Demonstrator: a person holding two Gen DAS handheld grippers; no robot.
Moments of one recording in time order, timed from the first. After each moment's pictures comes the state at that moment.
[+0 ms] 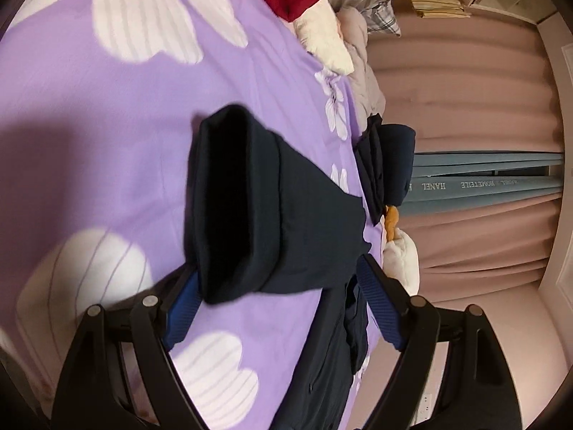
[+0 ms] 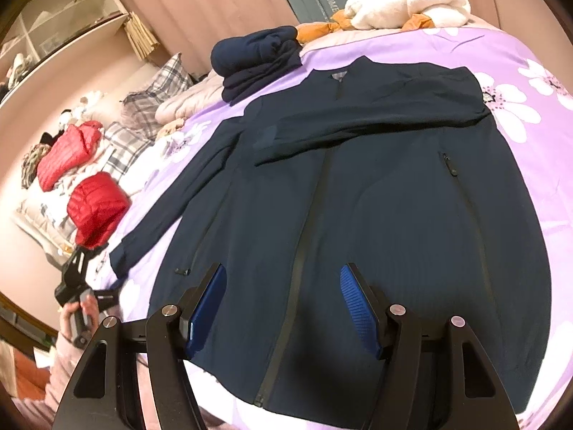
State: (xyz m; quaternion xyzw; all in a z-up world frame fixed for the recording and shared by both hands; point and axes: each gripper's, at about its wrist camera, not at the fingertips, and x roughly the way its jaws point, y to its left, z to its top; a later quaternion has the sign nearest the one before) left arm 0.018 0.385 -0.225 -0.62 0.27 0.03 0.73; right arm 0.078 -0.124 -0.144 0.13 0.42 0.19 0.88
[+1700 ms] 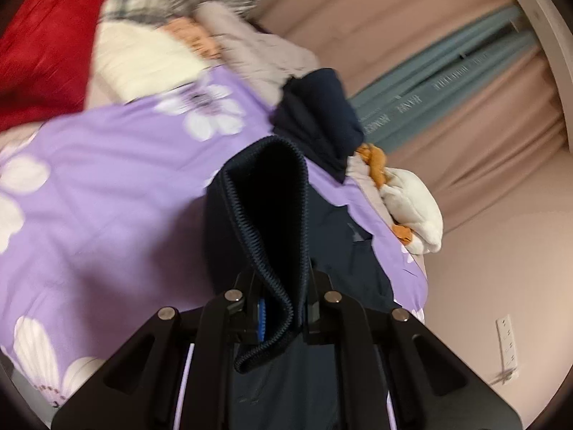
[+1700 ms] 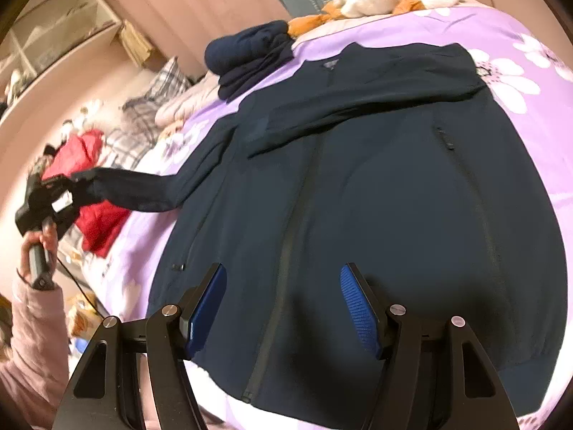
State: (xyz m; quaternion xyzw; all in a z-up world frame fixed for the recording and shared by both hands) left arm 0.128 0.277 -0.037 -0.39 0.32 -0.02 0.86; right arm 0.073 -0.148 -0.160 0.19 0.42 0.20 0.87
